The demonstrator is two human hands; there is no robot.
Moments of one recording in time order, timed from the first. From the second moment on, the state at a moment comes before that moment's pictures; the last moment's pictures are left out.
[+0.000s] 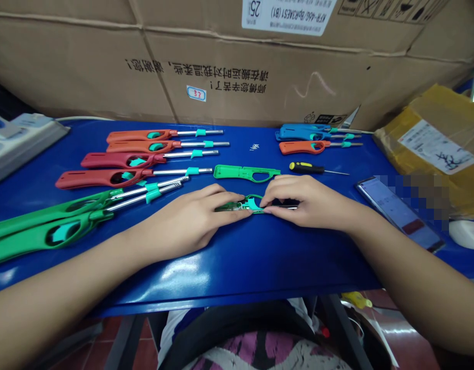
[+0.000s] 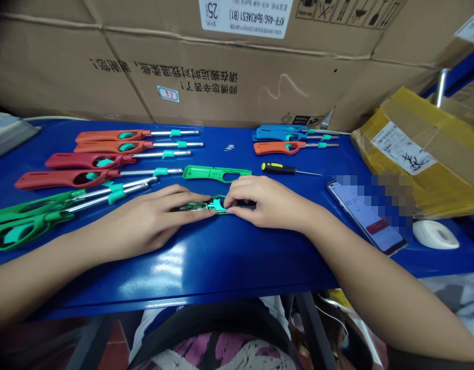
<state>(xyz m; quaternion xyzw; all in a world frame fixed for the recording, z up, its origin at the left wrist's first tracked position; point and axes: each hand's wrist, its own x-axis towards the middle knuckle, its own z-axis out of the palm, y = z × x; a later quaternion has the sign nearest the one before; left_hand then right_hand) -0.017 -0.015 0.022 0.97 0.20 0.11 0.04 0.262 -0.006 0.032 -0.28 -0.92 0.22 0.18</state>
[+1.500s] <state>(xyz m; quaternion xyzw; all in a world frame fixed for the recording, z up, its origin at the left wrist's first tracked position) -0.012 -0.017 0.020 0.97 0.20 0.10 0.05 0.261 -0.017 0.043 -0.38 -0.88 0.26 0.14</state>
